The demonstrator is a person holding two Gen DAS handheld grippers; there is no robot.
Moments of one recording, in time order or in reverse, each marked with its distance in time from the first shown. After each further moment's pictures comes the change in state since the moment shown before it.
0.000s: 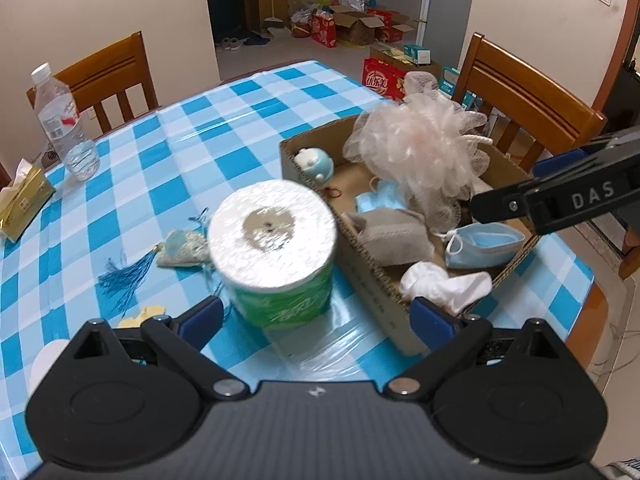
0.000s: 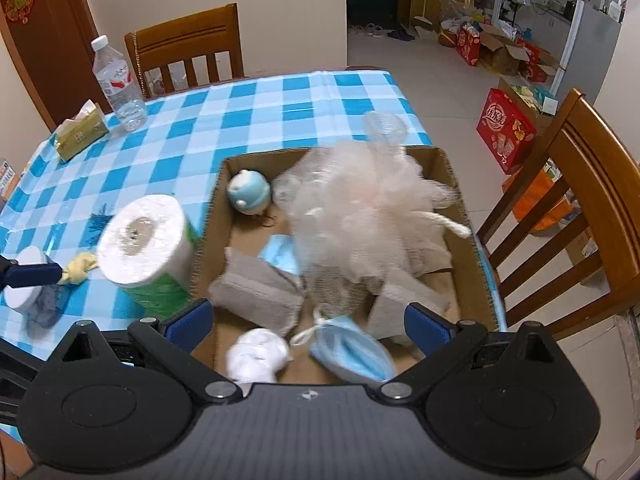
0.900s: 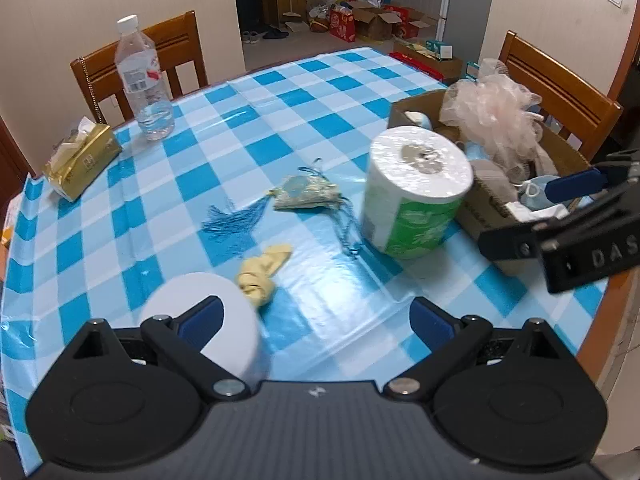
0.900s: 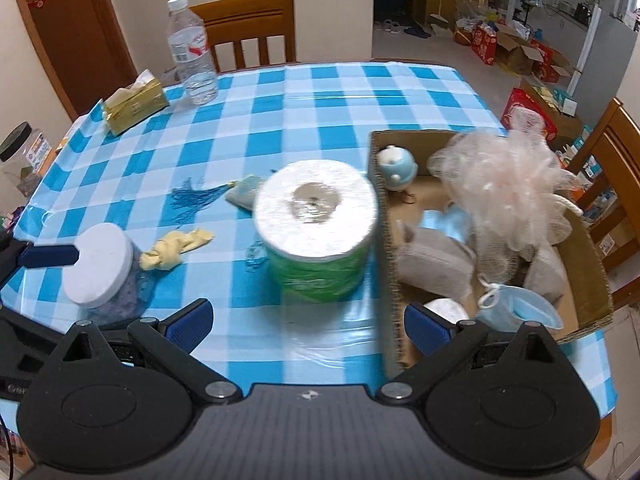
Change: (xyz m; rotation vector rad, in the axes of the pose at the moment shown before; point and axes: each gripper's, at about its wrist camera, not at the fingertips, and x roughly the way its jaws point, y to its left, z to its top) left arm -0.035 0.124 -0.058 0.002 0.011 0.031; right arm 0.007 0.168 -0.025 -0.015 0.016 -0.001
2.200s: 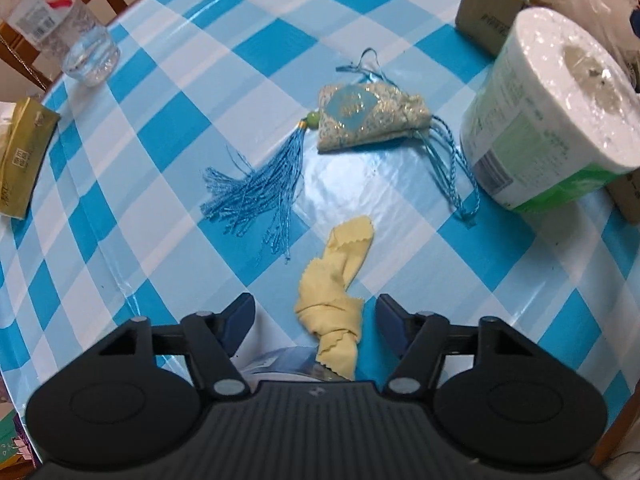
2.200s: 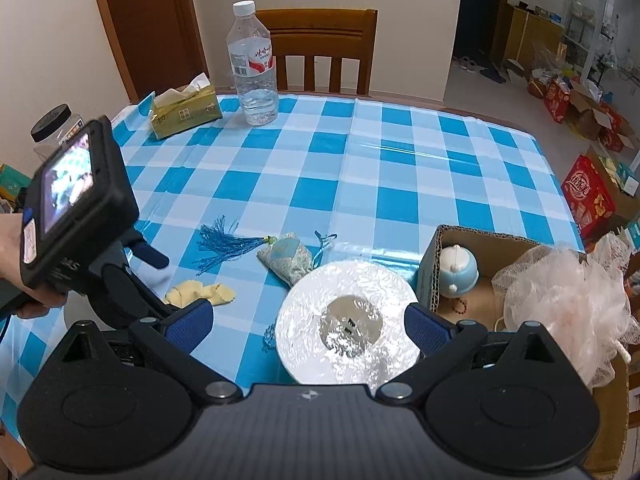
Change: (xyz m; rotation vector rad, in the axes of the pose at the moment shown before) left arm 0.149 0.044 0.058 0.189 0.439 0.015; right arm 0.046 0.005 0.074 -0.213 -0.043 0.130
